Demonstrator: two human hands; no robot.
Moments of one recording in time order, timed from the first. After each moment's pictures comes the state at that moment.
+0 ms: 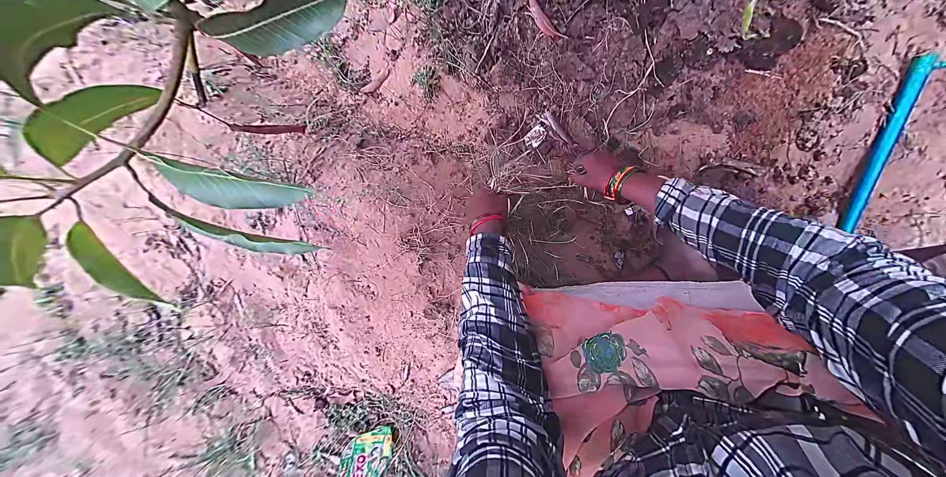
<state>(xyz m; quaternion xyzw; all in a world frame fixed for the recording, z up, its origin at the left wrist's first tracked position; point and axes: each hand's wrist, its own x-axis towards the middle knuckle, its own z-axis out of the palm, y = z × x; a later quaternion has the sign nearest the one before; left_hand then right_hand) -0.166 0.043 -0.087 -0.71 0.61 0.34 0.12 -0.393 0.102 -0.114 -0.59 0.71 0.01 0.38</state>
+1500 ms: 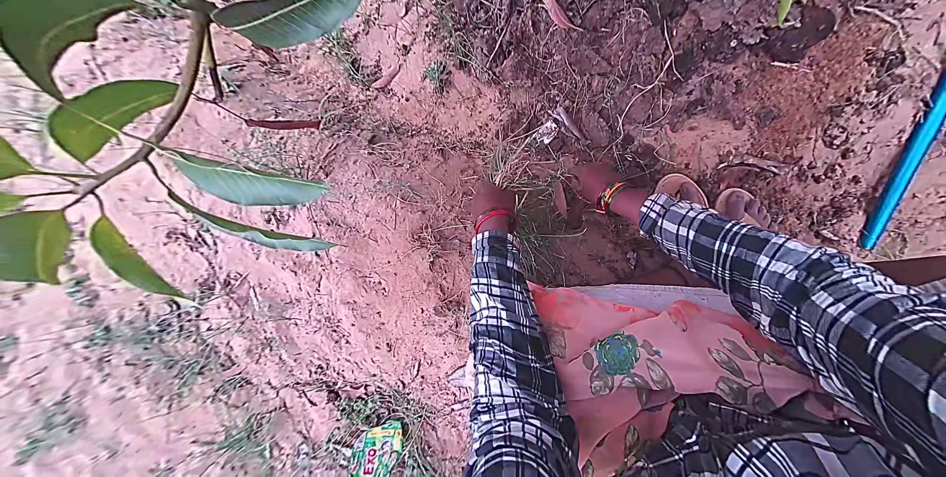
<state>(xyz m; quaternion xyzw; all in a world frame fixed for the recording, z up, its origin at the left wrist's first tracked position) -0.161 0.038 -0.076 -0.72 0.59 0.34 0.12 -0.352 0.099 -0.142 -0.57 0.73 0.03 0.37</state>
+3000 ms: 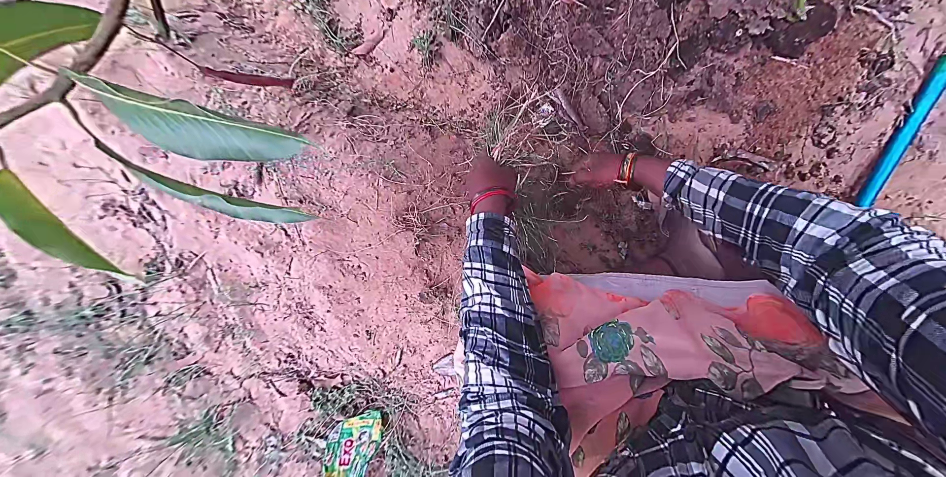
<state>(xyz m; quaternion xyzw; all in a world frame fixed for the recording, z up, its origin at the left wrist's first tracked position) -0.164 0.038 -0.074 -0.70 0.61 0.37 0.06 -0.387 0.102 -0.136 -0.60 0.60 0.00 0.52</state>
